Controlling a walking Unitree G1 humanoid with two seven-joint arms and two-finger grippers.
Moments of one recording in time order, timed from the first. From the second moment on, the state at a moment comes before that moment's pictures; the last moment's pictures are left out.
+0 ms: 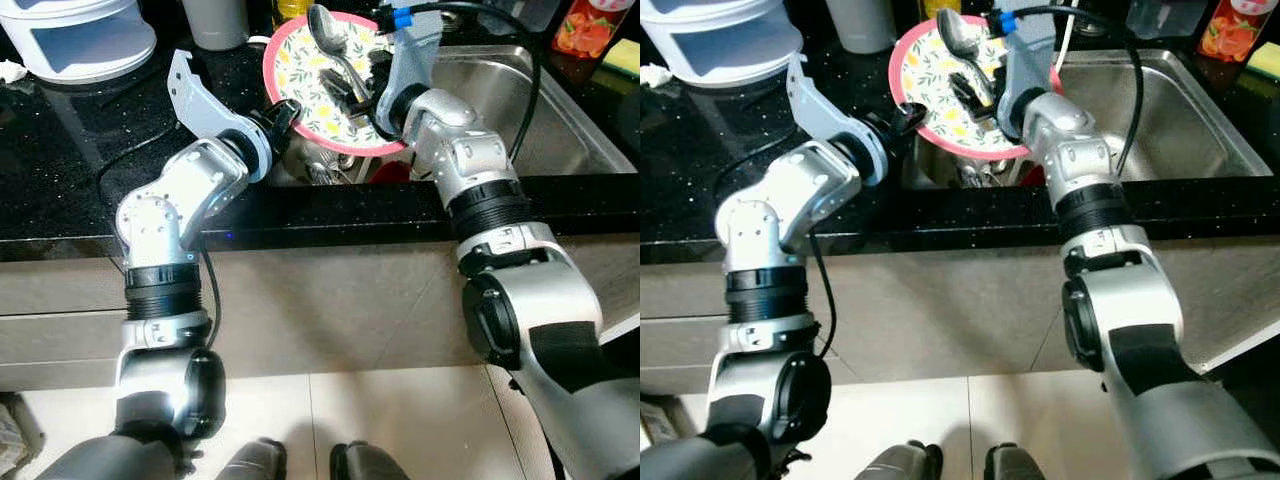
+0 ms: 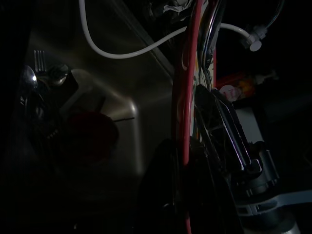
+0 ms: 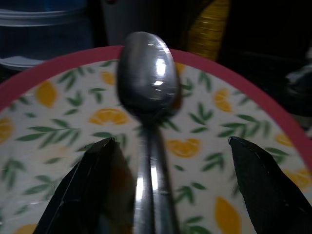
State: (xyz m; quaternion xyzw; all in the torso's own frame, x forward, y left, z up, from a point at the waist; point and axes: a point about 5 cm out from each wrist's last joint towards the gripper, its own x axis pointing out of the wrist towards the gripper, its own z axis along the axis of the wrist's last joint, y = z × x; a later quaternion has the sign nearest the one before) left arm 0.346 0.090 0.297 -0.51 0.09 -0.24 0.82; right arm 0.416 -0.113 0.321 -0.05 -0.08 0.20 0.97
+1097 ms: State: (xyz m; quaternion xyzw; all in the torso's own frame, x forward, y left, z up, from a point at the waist) left arm 0.349 0.087 0.281 -0.52 0.10 -0.23 0.81; right arm 0.417 -0.118 0.298 0.03 -0.02 0.25 0.97
